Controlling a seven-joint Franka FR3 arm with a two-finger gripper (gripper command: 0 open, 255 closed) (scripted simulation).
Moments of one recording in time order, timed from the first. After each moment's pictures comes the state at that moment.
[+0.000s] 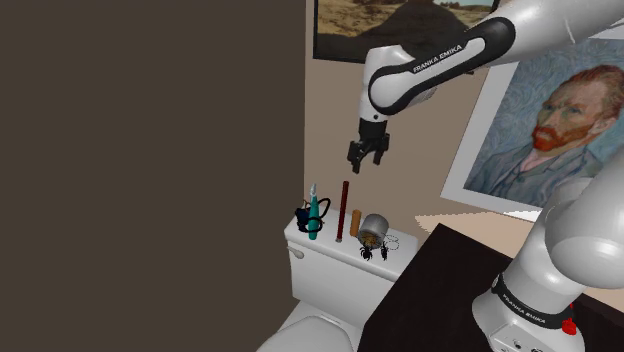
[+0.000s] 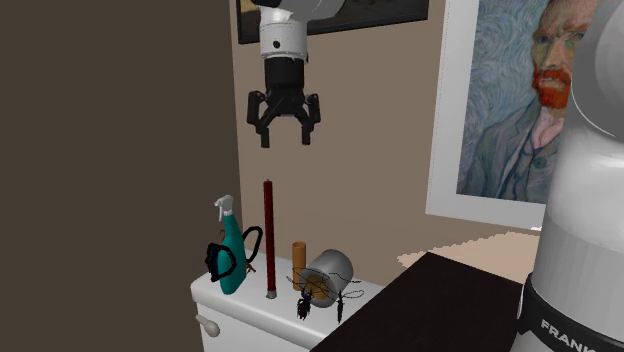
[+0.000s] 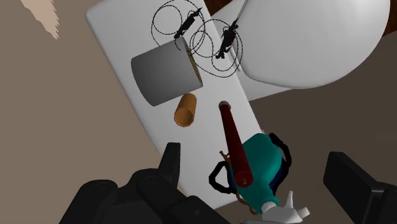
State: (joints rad) arm 0.05 -0.17 -0.12 -2.36 -0.02 2.17 0.13
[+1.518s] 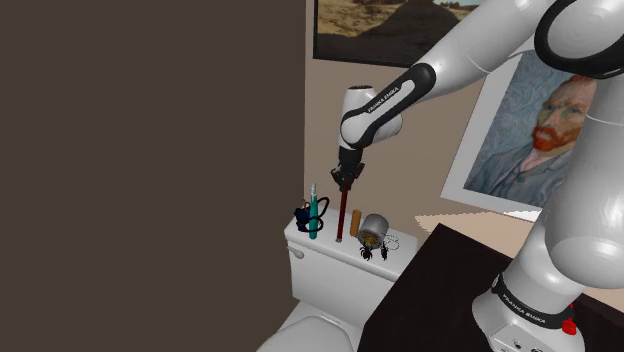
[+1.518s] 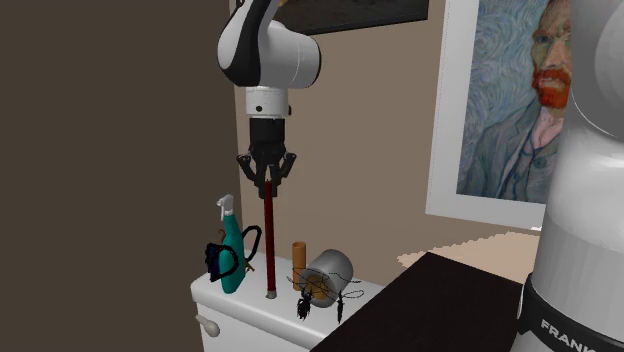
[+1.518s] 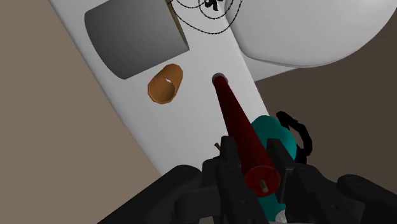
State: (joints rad) arm 0.05 0.17 -0.12 -2.26 0.08 2.44 0.08
